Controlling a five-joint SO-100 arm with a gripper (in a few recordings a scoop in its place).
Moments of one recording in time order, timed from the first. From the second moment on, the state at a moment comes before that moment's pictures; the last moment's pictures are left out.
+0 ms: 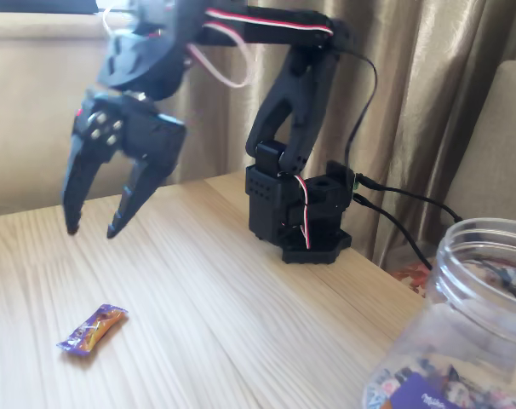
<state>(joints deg) -9.3 105.8 101.6 77.3 12.2</state>
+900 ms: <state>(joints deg) -12.4 88.3 90.8 75.3 31.4</state>
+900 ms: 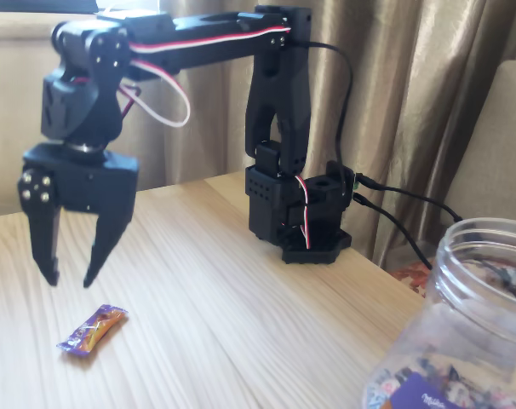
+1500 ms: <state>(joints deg) -11.7 98.9 112.7 62.0 40.3</state>
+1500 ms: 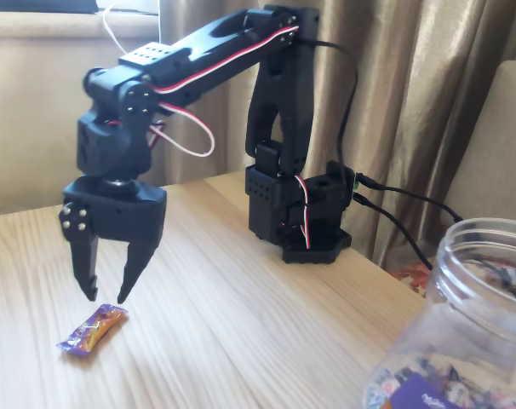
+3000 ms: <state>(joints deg) -14.2 85.1 106.2 58.2 64.2</state>
